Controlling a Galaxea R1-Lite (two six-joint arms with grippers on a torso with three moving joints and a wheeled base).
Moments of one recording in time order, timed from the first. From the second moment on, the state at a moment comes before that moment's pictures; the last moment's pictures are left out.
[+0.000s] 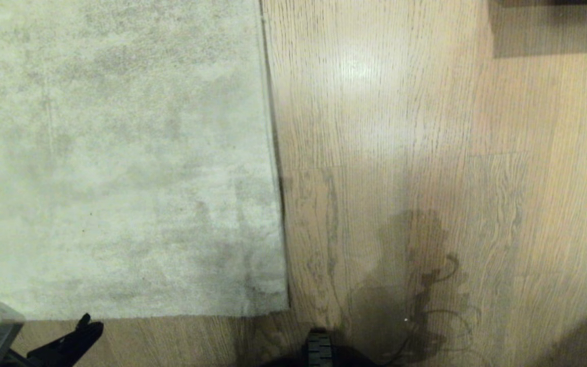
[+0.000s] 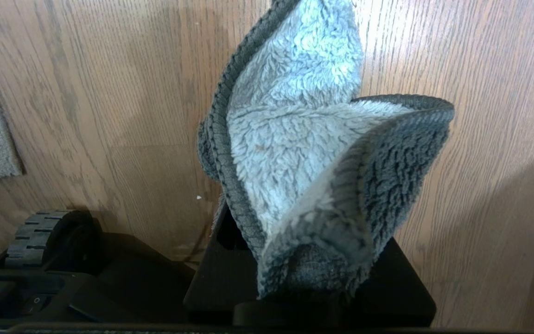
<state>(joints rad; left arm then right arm) -0.11 0.88 0.00 -0.54 -0.15 0.17 0.01 0.00 0.00 -0.01 -0.02 -0.05</state>
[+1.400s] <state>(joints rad) 0.18 0.56 0.00 -0.36 -0.27 0.16 0.01 0.00 0.00 -0.01 -0.02 -0.05</state>
